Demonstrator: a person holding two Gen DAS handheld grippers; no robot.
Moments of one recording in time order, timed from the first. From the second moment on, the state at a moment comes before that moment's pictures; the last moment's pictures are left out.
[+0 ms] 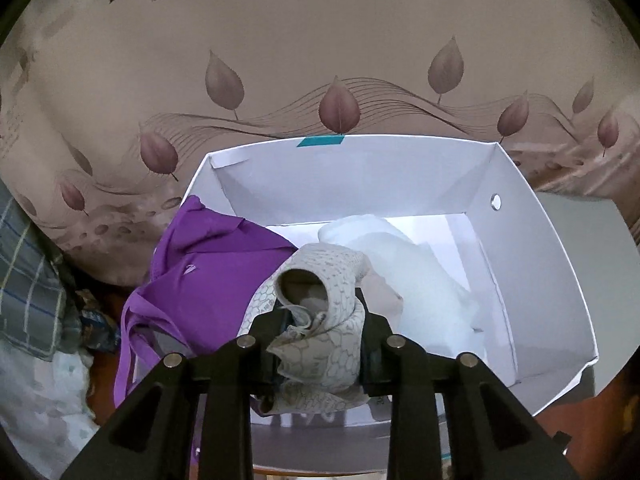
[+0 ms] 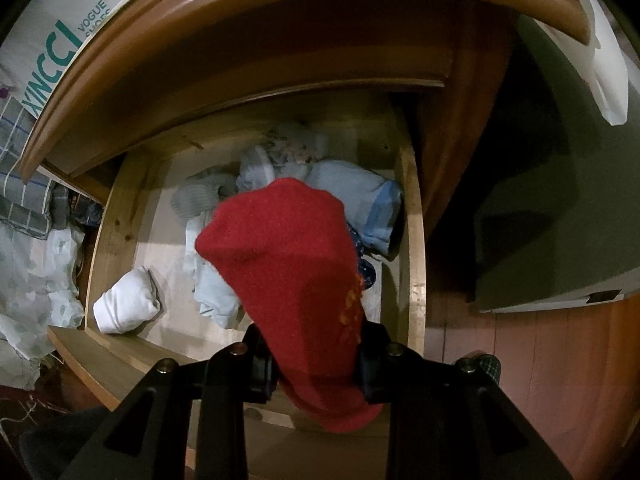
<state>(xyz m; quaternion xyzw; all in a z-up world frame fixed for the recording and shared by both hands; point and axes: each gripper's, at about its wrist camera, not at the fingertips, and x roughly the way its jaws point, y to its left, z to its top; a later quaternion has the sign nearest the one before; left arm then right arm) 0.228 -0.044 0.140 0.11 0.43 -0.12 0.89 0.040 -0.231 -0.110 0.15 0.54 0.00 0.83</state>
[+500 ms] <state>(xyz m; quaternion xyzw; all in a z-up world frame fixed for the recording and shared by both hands) 0.212 -0.030 0.160 0.08 0.40 -0.10 0.91 0.040 -0.230 -0.108 0.15 0.53 0.00 0.83</state>
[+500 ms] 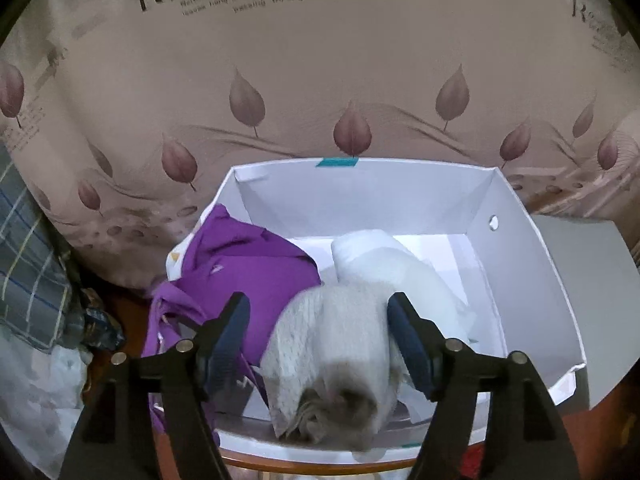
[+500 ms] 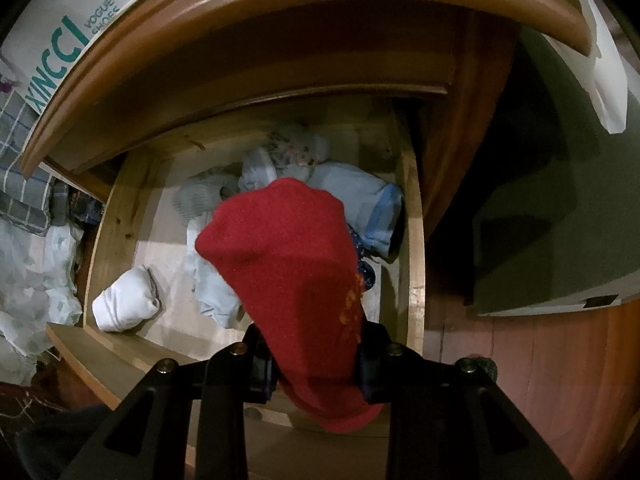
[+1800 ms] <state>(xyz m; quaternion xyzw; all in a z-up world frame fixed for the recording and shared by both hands) 0.092 0.172 -0.023 -0.01 0.47 0.17 0.87 0.037 -0.206 -0.058 0.03 0.48 -0.06 0.88</state>
